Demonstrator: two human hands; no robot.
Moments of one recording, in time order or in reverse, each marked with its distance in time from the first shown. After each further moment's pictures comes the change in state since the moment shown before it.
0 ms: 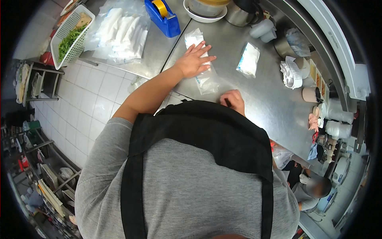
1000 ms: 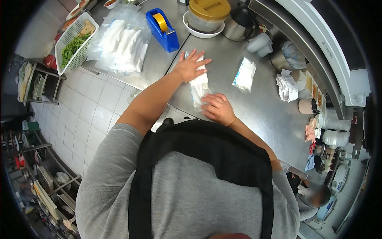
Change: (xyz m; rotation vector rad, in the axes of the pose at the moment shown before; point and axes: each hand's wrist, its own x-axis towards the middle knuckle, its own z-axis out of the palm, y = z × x) left_hand 0.027 -0.019 -0.007 0.022 -0.043 -0.196; right_hand 0.043 0.009 0.011 -0.156 -0.264 -0.403
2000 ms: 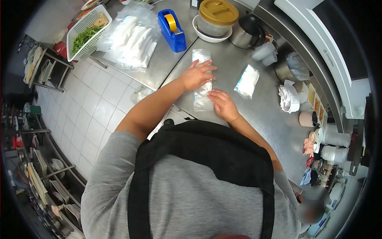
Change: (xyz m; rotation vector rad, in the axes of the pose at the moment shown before) left_hand -0.020 0.022 -0.005 -0.050 0.154 0.246; right_hand -0.005 0.040 0.008 0.108 0.014 0.044
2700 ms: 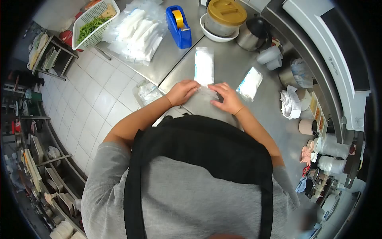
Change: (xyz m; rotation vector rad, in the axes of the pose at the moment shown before) left_hand -0.076 0.038 0.002 -0.434 0.140 -0.267; right_hand 0.031 0.012 -0.027 0.258 -0.183 0.085
